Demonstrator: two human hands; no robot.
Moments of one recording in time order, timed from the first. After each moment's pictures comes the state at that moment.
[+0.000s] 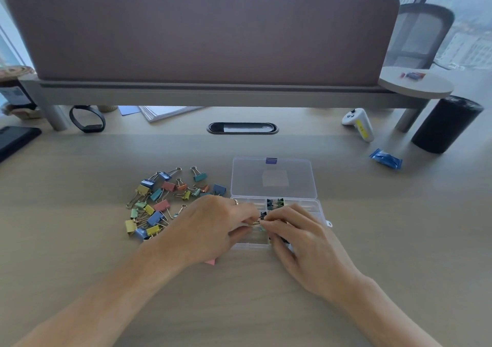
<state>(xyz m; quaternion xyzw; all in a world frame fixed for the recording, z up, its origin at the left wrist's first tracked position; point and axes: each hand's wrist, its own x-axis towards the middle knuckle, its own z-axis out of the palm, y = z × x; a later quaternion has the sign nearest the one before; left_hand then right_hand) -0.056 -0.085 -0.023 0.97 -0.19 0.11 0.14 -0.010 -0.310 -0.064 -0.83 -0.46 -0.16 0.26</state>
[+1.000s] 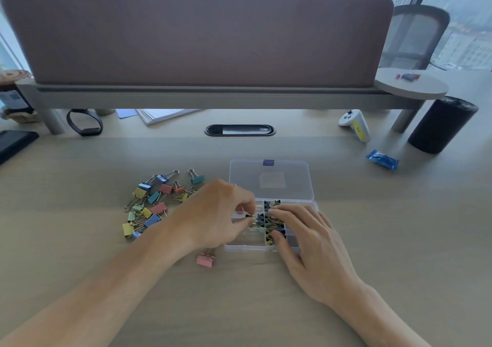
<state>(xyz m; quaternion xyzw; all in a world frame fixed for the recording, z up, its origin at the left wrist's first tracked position) -0.034 -0.088 -0.010 0.97 -0.13 0.05 0.21 -0.013 -0.320 -0.071 -0.90 -0.34 -0.12 0.23</state>
